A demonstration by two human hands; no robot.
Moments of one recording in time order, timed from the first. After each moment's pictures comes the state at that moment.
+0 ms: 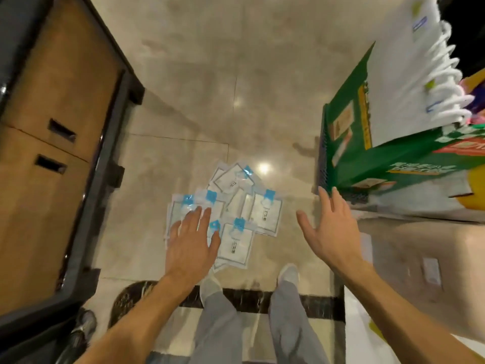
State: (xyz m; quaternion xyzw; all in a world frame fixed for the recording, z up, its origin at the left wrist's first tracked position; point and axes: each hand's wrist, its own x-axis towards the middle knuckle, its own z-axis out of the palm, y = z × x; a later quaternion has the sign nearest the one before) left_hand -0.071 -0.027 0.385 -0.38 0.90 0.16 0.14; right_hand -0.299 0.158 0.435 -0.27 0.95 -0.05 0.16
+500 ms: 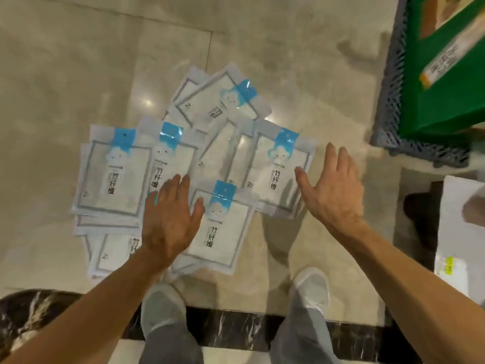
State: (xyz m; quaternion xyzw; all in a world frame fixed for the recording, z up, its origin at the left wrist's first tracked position) left_hand -0.106 -0.020 -0.095 -0.40 0.89 0.16 0.16; right_hand -0.362 0.153 -0.068 -0.27 0.95 -0.02 0.16
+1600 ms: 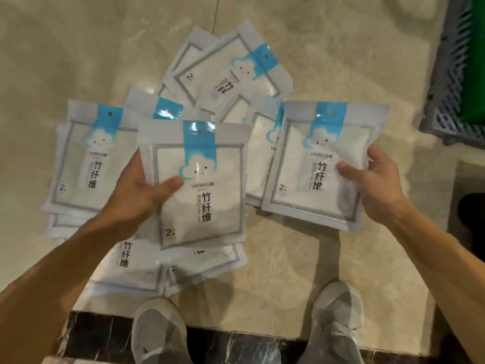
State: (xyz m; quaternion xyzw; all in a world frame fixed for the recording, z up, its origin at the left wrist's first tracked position) left_hand -0.097 -0.083 -0.140 -0.52 0.59 0.61 -0.05; right_hand -0.405 0.168 -0.166 0.00 0.80 -0.49 0.36
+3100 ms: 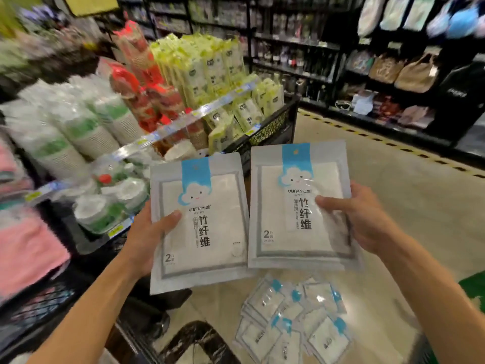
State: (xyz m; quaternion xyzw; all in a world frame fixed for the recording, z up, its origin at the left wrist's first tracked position) left_hand 0.210 -0.120 0.779 -0.51 0.43 0.59 -0.46; right_hand -0.181 -0.078 0.812 -0.34 0.56 -0.52 0.55
